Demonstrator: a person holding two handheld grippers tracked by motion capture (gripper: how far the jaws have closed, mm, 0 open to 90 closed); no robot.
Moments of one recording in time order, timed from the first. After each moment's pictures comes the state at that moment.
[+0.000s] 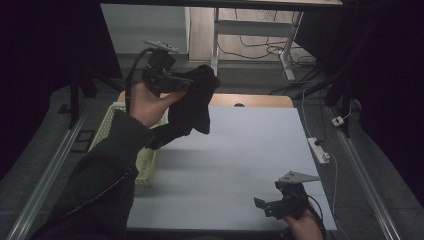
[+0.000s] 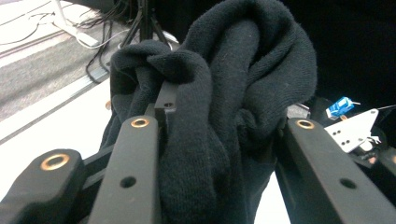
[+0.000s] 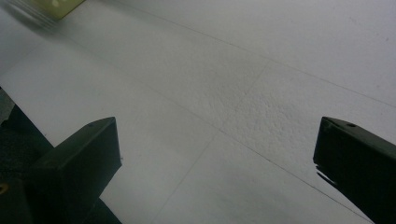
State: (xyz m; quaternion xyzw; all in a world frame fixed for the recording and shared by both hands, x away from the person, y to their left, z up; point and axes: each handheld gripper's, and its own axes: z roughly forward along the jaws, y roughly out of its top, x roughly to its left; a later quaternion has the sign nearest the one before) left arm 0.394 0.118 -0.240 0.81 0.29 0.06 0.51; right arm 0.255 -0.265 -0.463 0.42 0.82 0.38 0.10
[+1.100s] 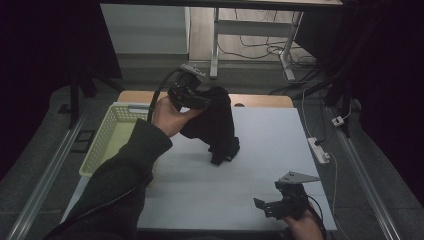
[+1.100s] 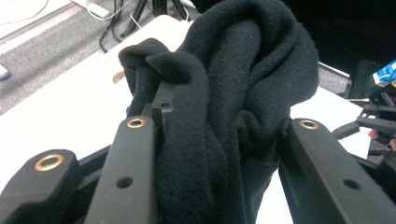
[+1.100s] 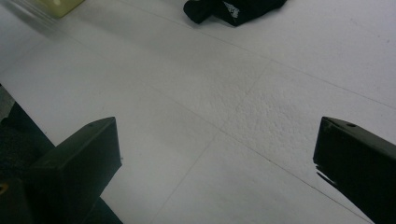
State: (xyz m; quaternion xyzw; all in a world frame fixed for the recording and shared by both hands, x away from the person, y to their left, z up) left arm 0.418 0.076 -0.307 0.85 0.30 0.08 0.43; right arm 0.254 -0.264 -0.463 0.41 0.82 0.38 0.10
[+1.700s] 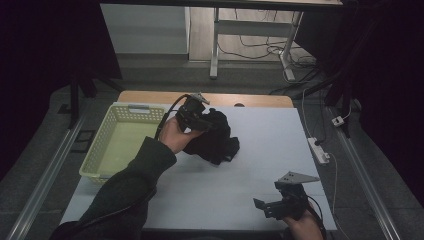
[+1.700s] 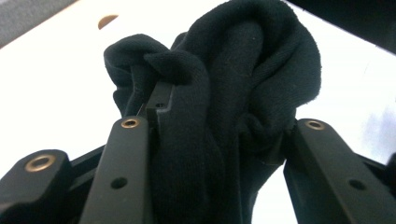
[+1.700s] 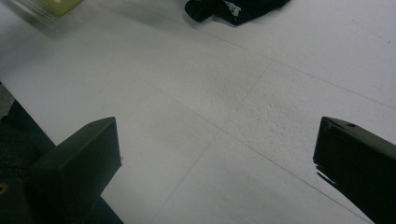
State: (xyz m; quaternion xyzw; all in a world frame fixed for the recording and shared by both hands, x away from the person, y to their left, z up) left arm 0.430 0.063 -0.392 0.87 0.31 0.07 0.38; right arm 0.254 -0.264 -0.463 0.41 0.83 0.38 0.10
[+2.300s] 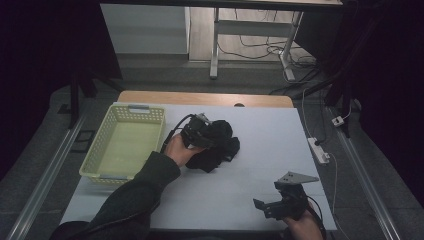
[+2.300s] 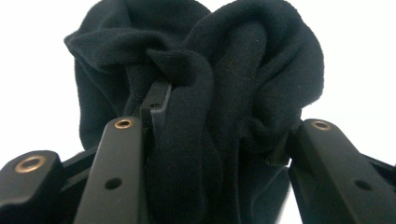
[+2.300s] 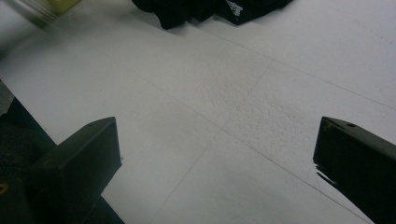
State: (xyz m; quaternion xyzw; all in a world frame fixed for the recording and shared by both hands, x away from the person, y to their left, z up) left arm 0.431 0.049 -0.472 0.88 0.31 0.05 0.36; right arm 0.253 -0.263 -0.464 0.40 0.83 0.38 0.10
